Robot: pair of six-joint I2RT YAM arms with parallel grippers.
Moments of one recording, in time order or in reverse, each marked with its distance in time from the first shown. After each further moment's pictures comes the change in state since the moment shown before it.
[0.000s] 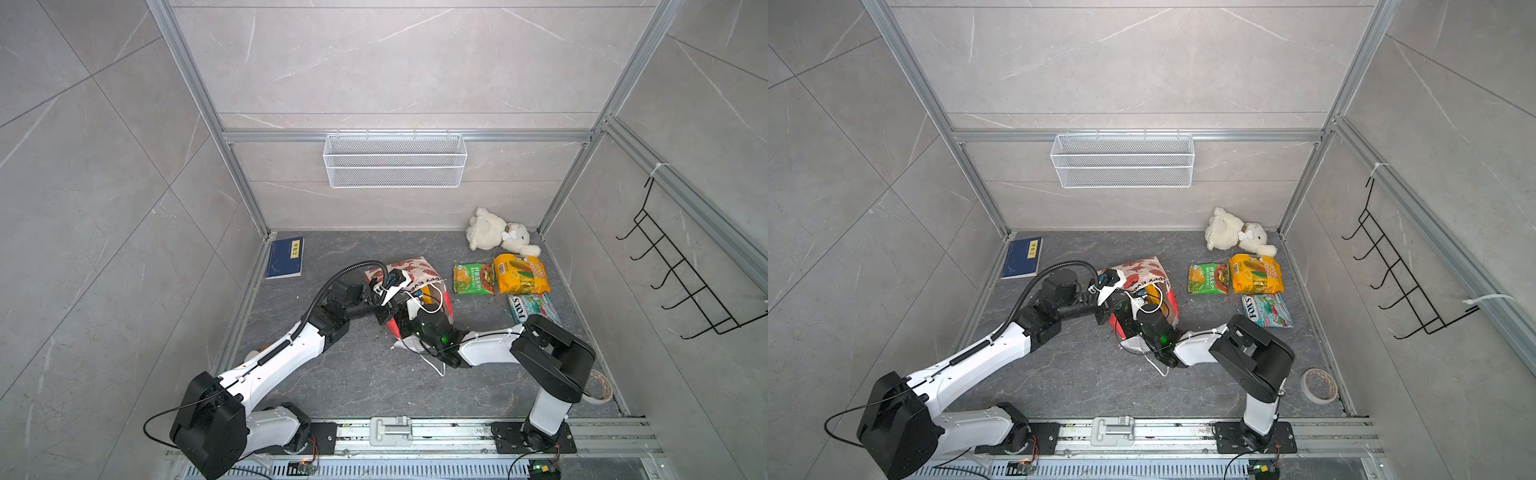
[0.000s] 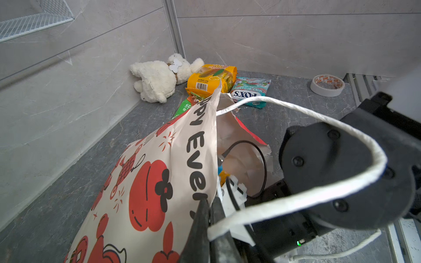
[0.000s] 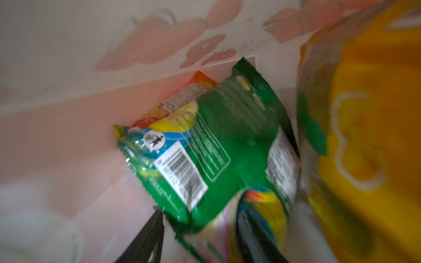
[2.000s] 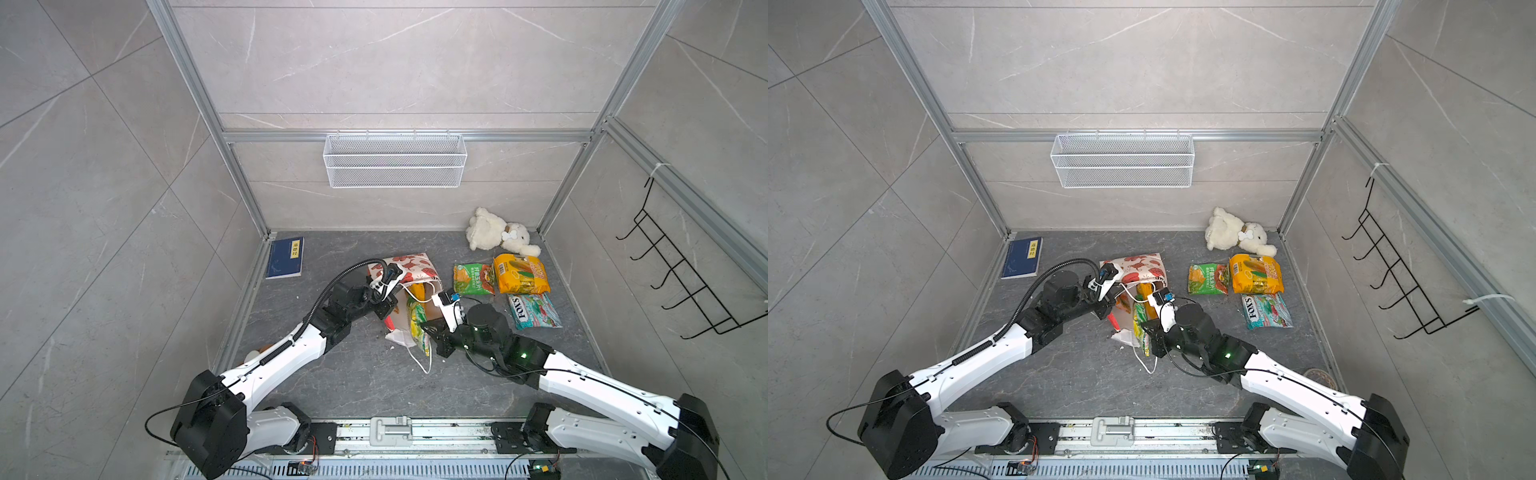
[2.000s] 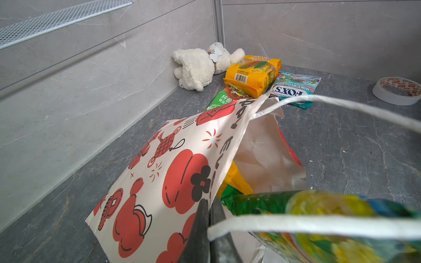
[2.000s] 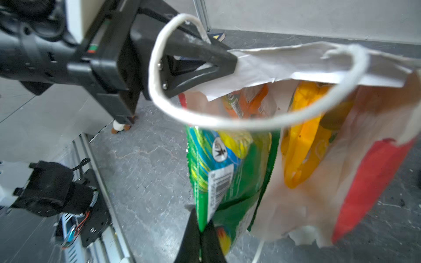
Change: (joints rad) left arm -0.007 0.004 -0.018 0.044 -0.266 -0.058; right arm -0.011 -0.842 -0.046 -0.871 -0.249 -0.099
